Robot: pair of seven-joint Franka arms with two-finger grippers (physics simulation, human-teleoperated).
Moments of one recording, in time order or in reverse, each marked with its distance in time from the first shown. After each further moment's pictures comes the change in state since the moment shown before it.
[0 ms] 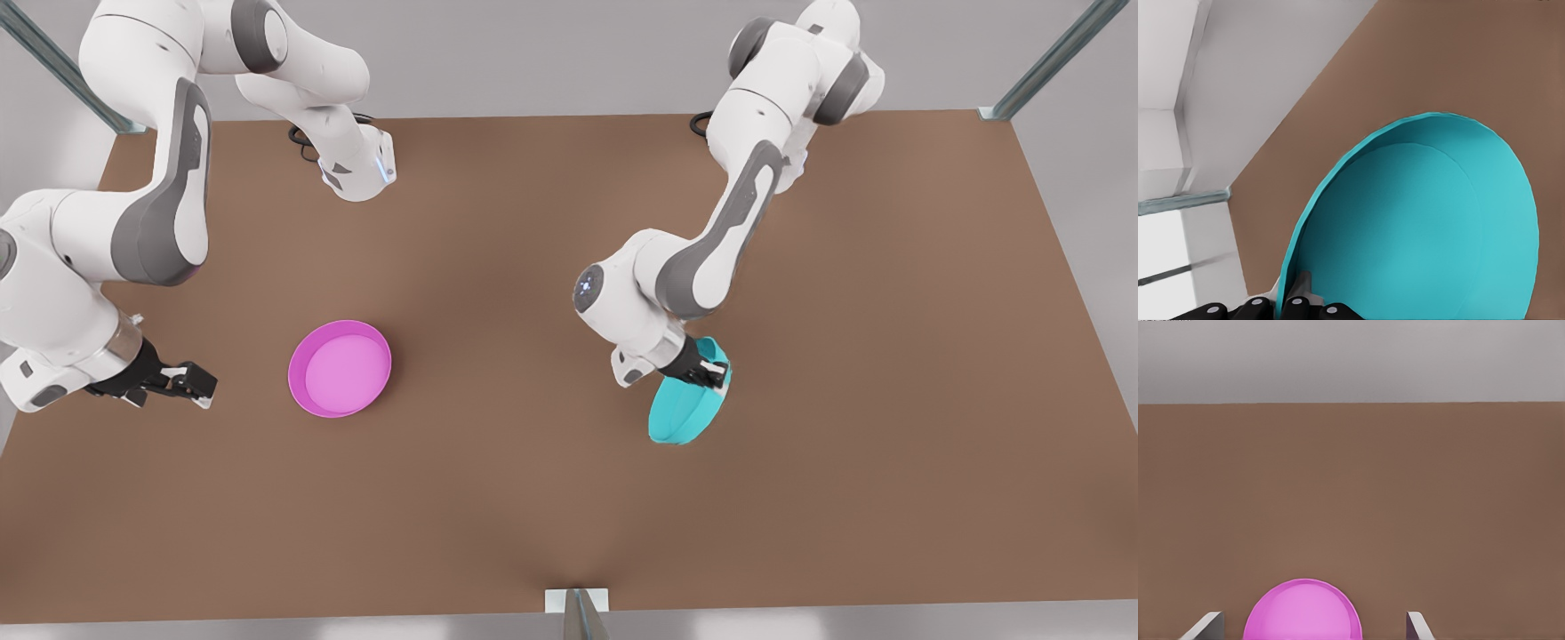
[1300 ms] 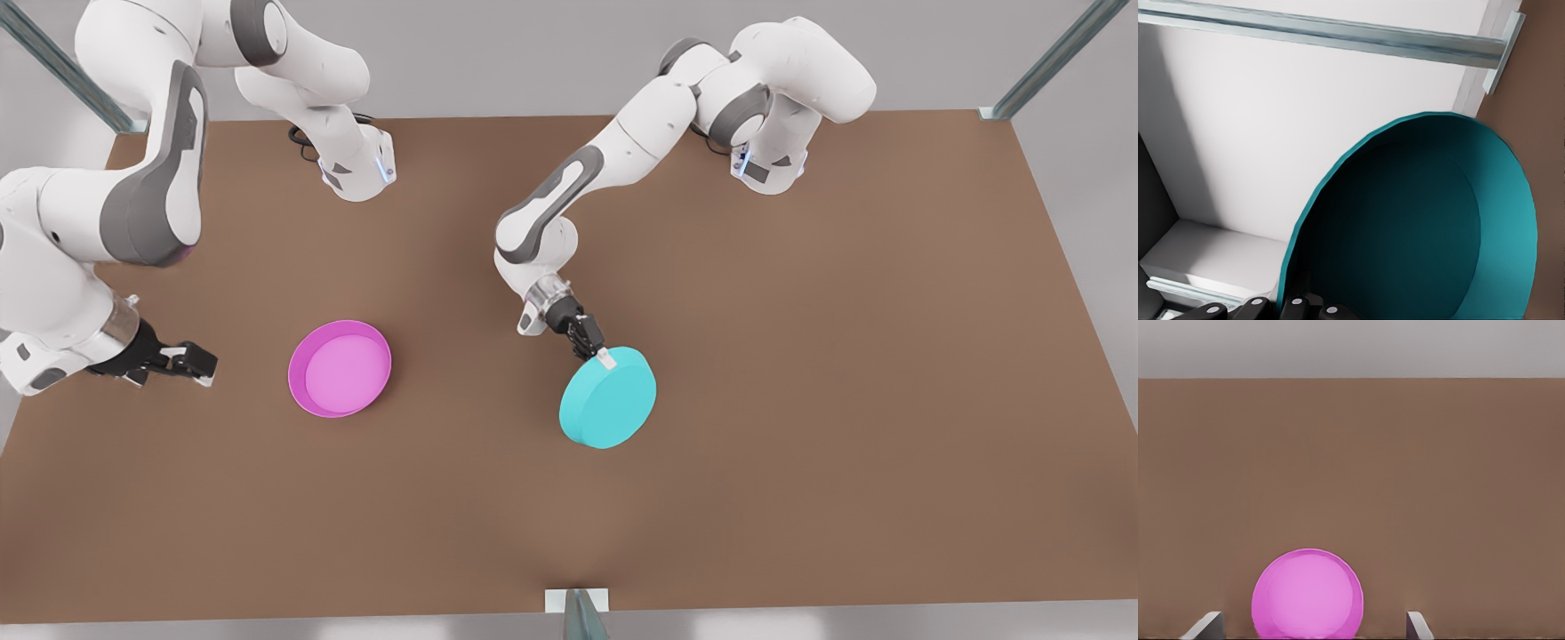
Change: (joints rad) left arm -0.362 0.318 0.006 -0.072 0.764 -0.185 -0.541; right arm 0.004 -0.035 0.001 0.019 0.009 -0.134 0.001
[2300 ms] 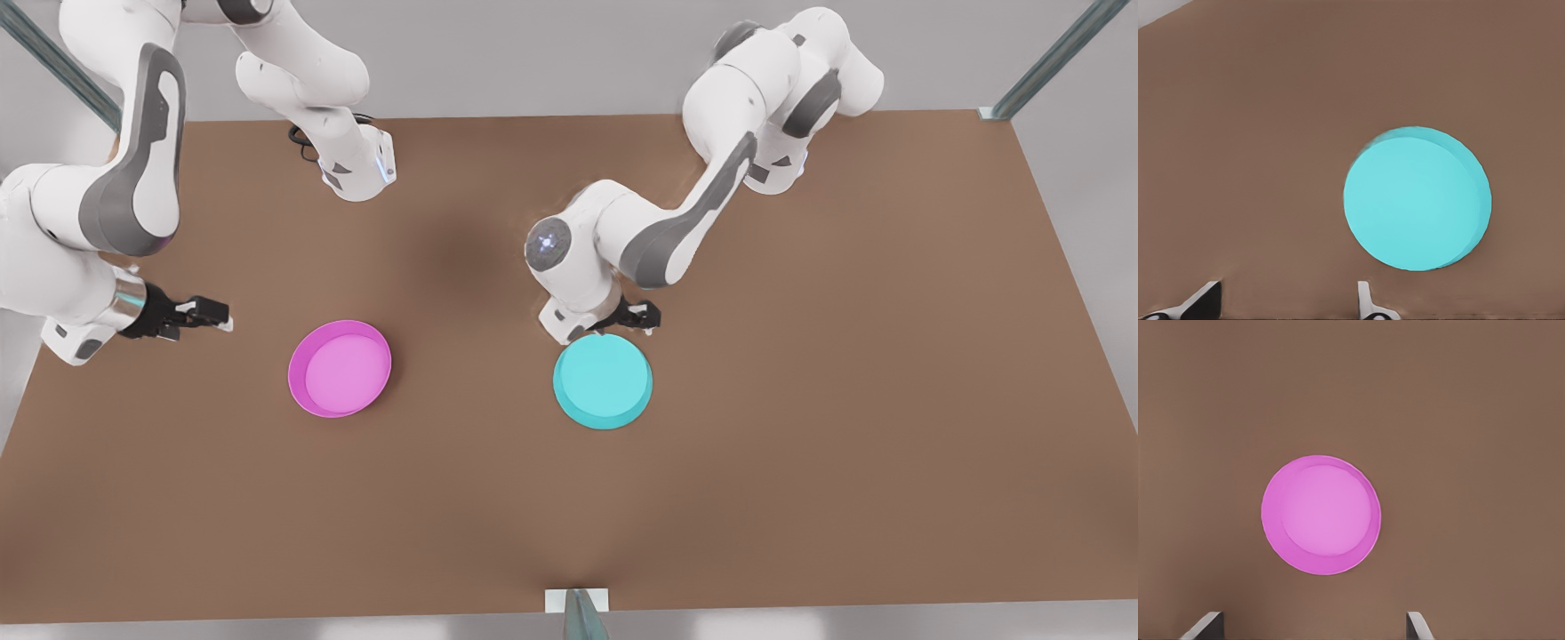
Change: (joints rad) left arm 0.443 -0.284 -0.110 0.363 -1.308 -0.052 0.368; right arm -0.103 -0.185 0.005 -0.463 0.140 0.074 -0.285
